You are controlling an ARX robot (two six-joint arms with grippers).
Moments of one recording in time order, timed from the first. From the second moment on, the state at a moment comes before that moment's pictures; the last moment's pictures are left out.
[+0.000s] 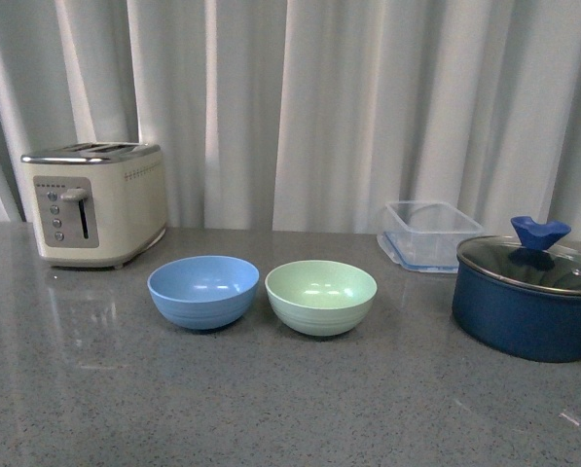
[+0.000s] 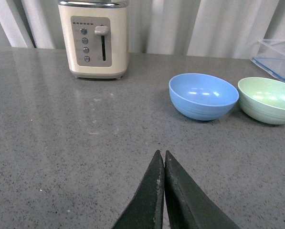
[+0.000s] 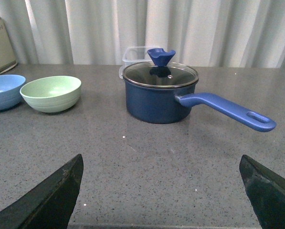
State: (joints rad) left arm 0.00 1.07 0.17 0.89 0.00 -0.01; right arm 0.00 0.00 0.01 0.00 0.00 0.00
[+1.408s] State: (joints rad) left arm 0.00 0.27 0.02 0.27 0.00 0.00; right arm 0.00 0.00 0.01 0.00 0.00 0.00
